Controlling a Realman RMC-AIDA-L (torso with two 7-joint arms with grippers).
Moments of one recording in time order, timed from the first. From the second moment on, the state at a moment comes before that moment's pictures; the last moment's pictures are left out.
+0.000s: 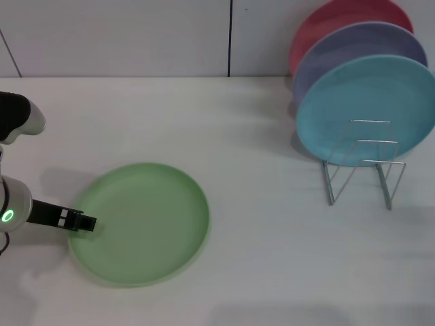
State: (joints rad) left arm -0.31 -2.07 -1.59 -1.46 2.80 -1.22 0.14; right arm 0.30 2.08 -0.69 0.11 -0.51 -1.74 0.18
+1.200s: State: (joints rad) left arm -0.33 -2.07 -1.61 -1.44 2.79 -1.24 0.13; right arm 0.29 2.08 -0.70 0.11 -0.51 -1.74 0.18
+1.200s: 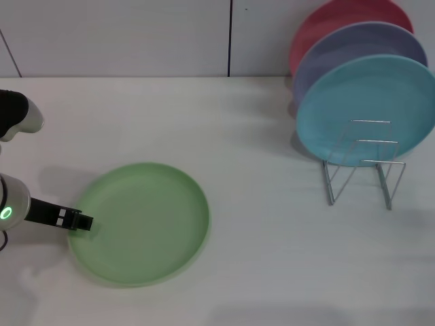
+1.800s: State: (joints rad) left arm -0.33 -2.06 -1.61 -1.44 2.80 -1.25 0.12; right arm 0.28 2.08 -0.72 0.10 -0.51 -1.74 0.18
